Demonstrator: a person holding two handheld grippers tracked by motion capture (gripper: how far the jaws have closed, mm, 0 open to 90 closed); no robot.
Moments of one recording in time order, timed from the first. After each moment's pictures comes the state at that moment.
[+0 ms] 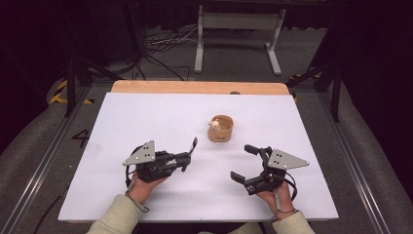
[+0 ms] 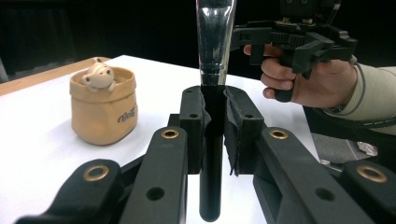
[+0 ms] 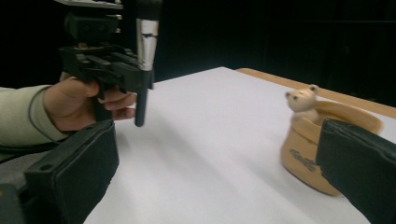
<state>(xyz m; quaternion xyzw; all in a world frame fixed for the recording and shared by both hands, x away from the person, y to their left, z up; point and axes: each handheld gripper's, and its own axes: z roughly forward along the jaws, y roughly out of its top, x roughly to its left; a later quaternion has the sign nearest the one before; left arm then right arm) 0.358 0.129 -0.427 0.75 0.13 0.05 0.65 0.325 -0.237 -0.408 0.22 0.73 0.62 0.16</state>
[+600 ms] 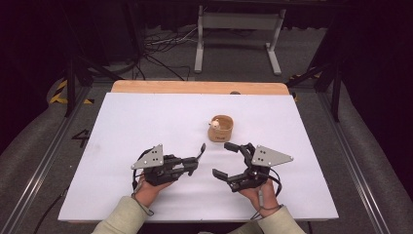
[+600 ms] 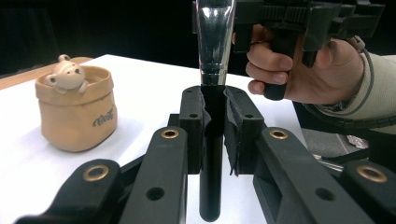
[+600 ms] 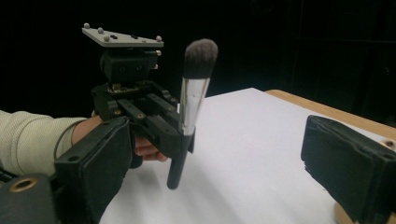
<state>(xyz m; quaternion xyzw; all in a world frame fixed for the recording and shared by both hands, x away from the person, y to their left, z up) 0.353 0.112 -0.434 0.75 0.11 0.04 0.65 0.329 -0.193 -0.393 0.17 0.73 0.65 0.14</state>
